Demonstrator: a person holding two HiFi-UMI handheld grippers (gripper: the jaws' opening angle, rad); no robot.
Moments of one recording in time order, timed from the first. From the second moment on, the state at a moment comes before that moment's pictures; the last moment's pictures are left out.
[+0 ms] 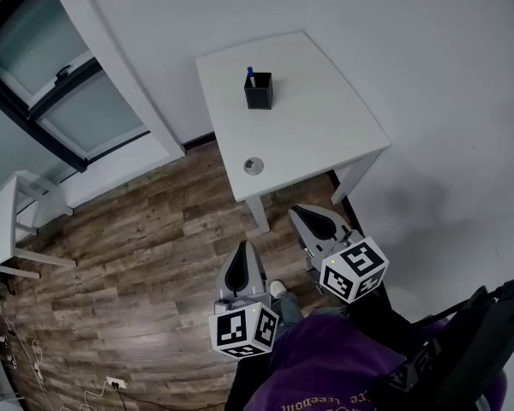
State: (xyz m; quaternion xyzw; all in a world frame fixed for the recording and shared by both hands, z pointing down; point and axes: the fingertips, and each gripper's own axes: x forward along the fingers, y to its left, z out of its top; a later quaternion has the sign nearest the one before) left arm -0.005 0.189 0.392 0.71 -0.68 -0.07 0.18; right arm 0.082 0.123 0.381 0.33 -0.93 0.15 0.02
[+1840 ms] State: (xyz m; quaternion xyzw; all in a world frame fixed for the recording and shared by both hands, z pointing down) left arm -0.113 -0.158 0.423 0.65 -0.72 -0.03 0.22; right arm -0.019 -0.299 0.426 0.31 -0.94 0.11 0.12
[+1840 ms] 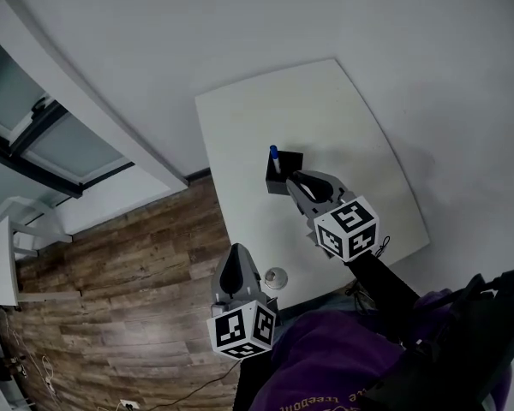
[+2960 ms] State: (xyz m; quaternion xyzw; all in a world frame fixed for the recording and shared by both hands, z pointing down) left arm -0.177 -0.203 0.442 0.68 -0.69 -0.01 0.24; right arm -0.070 -0.399 0.513 0.33 -0.88 0.07 0.33
